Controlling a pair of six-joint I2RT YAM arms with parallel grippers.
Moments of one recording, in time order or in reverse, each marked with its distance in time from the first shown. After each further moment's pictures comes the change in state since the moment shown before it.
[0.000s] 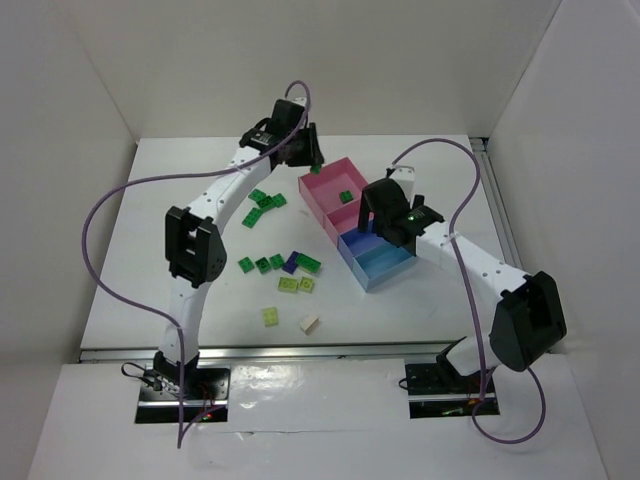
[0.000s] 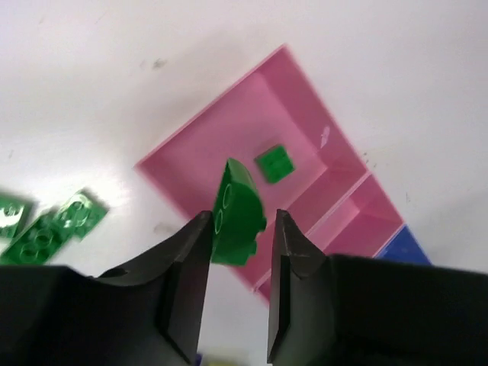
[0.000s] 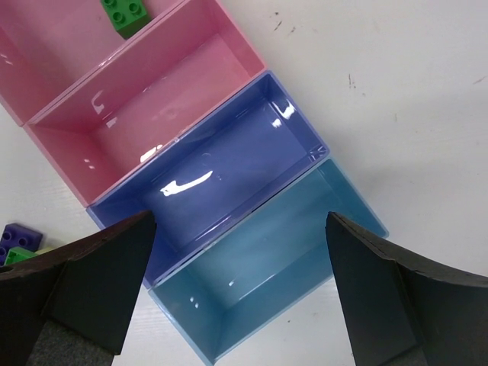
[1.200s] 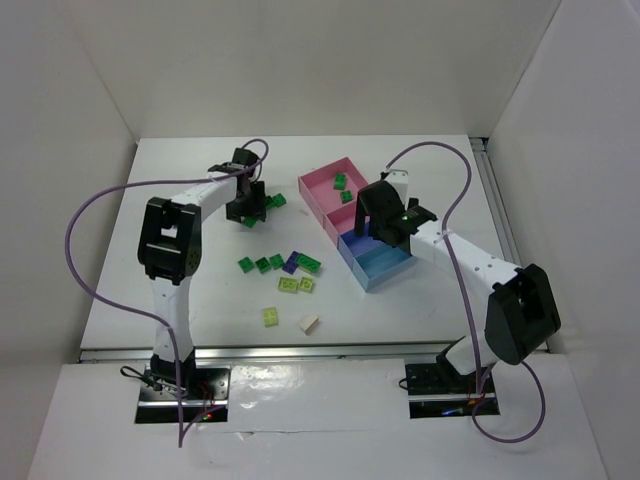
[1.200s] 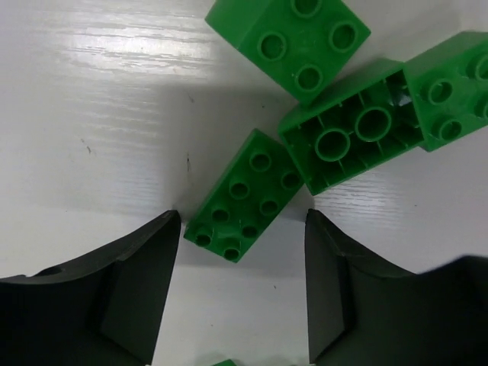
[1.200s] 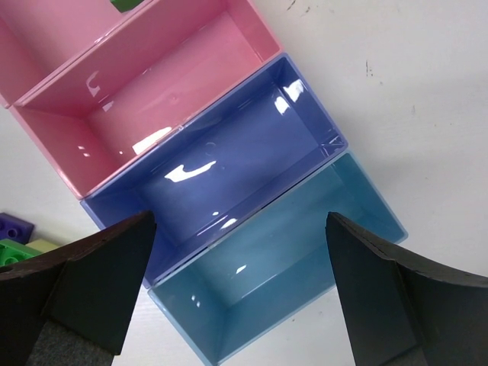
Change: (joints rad) left arm 0.215 -0.061 -0.559 0.039 -0.138 0.111; right arm 0.008 0.040 -0.006 0.007 -0.024 0.000
